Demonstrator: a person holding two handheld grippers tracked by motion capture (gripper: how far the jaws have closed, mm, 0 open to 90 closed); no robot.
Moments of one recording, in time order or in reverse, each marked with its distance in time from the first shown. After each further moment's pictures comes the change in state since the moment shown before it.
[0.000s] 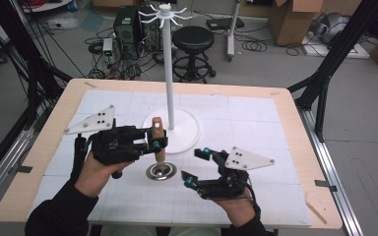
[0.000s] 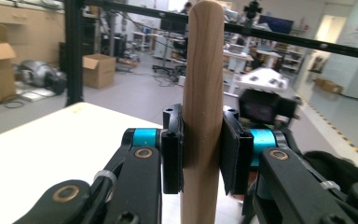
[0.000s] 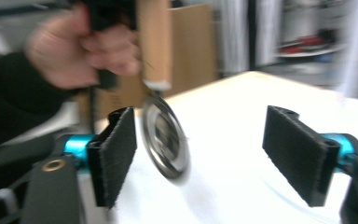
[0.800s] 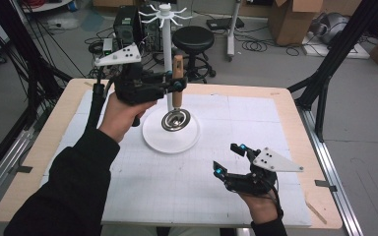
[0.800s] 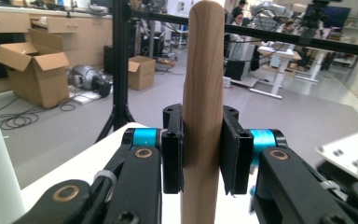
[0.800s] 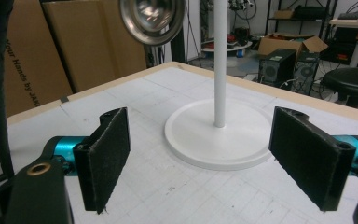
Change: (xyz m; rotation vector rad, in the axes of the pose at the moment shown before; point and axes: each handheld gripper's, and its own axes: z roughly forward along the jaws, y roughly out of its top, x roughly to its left) left arm 0.051 0.090 0.061 0.031 0.162 0.037; right arm -0.031 -0.015 -0.045 0.010 -0.263 -0.009
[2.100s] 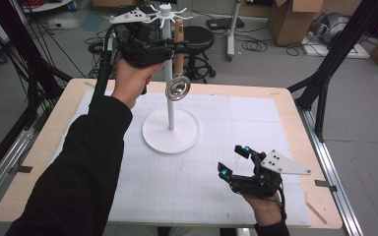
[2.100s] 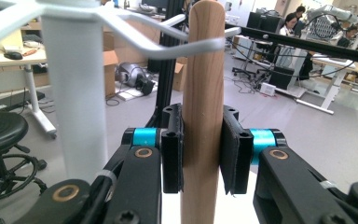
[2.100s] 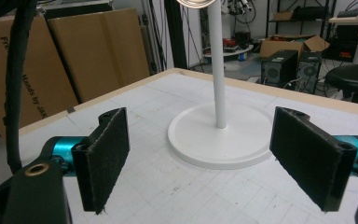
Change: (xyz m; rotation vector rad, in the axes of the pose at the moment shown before) left arm 0.043 0.037 0.026 0.015 0.187 -0.037; right arm -0.005 -0.005 -0.011 -0.033 0.006 0.055
